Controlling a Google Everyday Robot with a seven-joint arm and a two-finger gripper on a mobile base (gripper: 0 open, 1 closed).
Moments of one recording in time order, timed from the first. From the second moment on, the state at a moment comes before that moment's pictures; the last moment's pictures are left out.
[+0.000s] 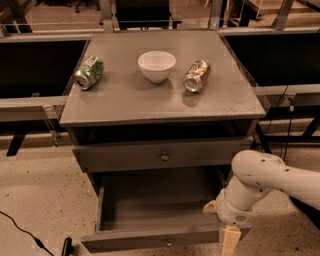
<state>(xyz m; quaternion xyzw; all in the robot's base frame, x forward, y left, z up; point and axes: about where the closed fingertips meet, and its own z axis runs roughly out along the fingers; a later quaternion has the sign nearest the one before) 0.376 -0.172 0.547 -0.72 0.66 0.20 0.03</state>
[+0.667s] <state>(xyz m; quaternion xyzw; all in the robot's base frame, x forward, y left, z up) 0.372 -0.170 0.534 -0.72 0.66 0.22 0.03</state>
